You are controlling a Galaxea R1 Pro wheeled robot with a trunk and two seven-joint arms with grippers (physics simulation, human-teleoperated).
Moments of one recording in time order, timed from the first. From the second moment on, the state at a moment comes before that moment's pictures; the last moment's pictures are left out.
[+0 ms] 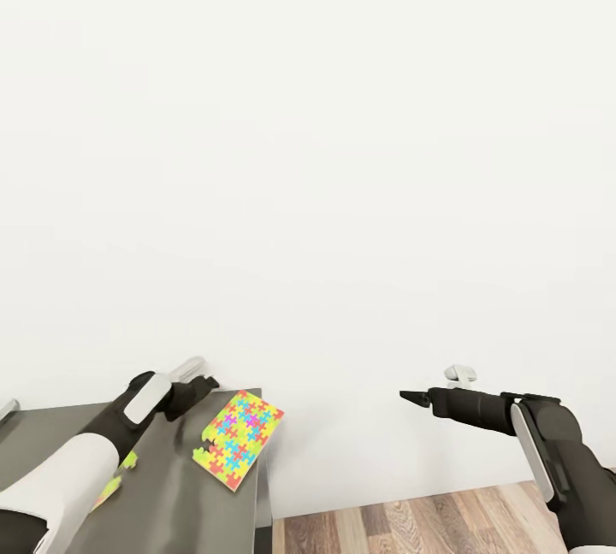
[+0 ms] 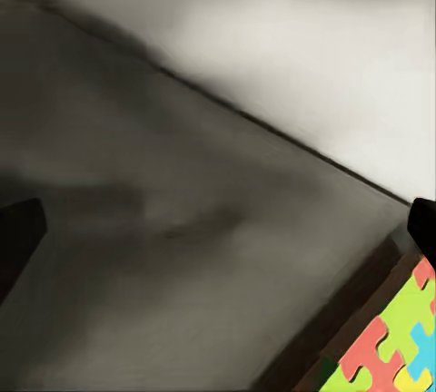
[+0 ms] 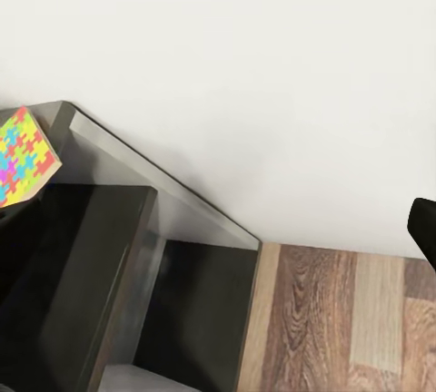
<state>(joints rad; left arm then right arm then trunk) -0.78 0.19 -0.25 -0.54 1.05 0.58 0.29 -0.40 -0.20 -0.19 -1.32 -0.06 0.95 0.80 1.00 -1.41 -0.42</state>
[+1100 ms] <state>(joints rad) -0.66 0.24 -0.15 -0.68 1.03 0.55 0.15 -0.39 -0.20 -0.18 -1.31 -0.06 0.89 0.80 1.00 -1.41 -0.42</state>
